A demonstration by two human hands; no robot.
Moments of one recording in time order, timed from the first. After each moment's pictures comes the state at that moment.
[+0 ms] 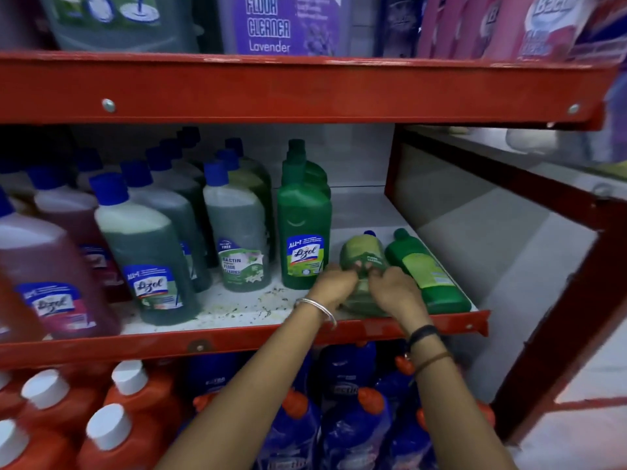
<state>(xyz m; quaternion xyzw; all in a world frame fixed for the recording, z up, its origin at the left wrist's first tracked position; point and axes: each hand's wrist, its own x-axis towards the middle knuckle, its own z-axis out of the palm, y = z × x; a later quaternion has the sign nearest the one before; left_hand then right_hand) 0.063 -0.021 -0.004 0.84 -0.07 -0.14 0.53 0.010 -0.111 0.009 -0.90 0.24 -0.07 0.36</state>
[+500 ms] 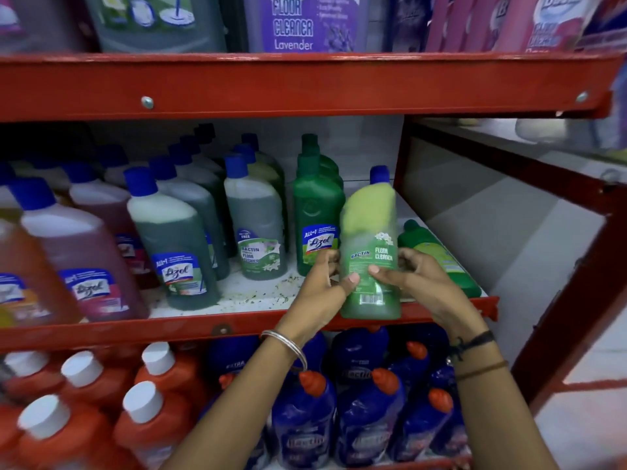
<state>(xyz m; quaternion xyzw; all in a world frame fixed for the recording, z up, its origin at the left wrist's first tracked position) 0.016 0.041 -0.010 0.72 -0.20 -0.07 0.66 -0.027 -0.115 0.011 -0.75 0.03 -0.09 0.65</state>
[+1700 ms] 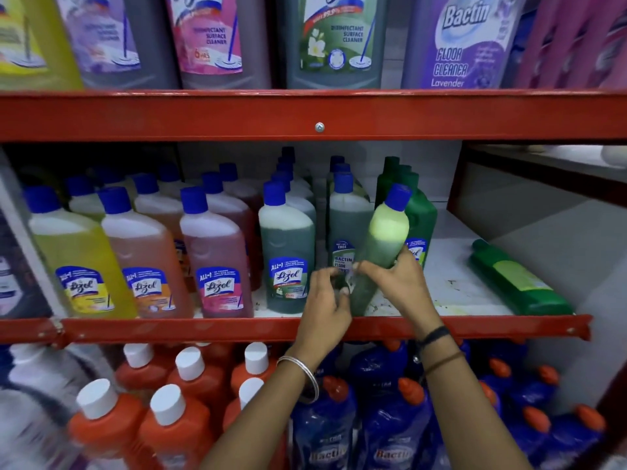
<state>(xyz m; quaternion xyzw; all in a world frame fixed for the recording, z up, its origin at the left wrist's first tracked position) 0.032 0.186 -0.033 0.81 -0.21 0.14 0.53 0.024 0.056 0.015 -0.79 0.06 -0.25 0.56</state>
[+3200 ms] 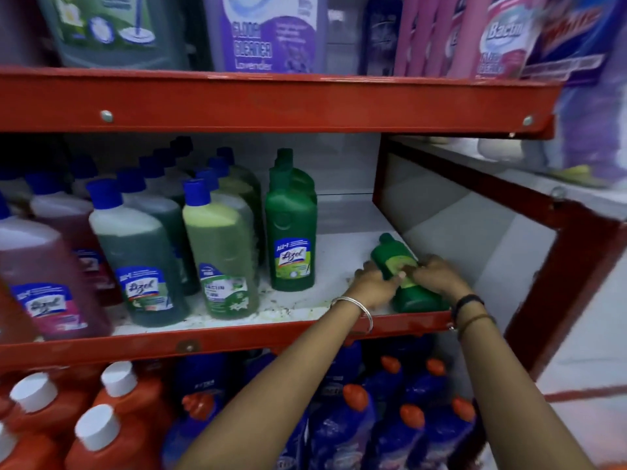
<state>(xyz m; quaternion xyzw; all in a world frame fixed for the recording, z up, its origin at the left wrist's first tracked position) 0.042 -0.085 -0.004 0.87 -0.21 -0.15 0.41 0.017 -0.219 0.005 -0.89 0.24 -0.07 0.39</state>
